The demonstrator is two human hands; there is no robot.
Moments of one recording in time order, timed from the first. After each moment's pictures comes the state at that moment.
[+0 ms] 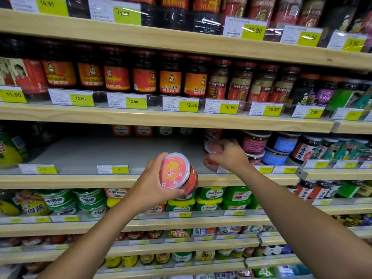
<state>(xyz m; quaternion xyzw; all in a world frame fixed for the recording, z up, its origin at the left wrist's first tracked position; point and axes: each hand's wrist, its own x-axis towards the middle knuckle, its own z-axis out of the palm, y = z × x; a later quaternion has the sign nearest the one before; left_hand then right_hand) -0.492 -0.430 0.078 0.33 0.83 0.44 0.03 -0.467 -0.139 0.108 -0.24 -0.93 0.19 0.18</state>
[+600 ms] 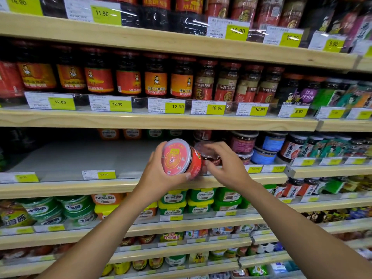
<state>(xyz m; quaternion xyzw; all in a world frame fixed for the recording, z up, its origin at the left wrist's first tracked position) -0.493 -0.374 0.091 0.32 0.75 0.58 0.00 -0.404 -0.148 0.106 0.00 -0.92 0.23 0.31</state>
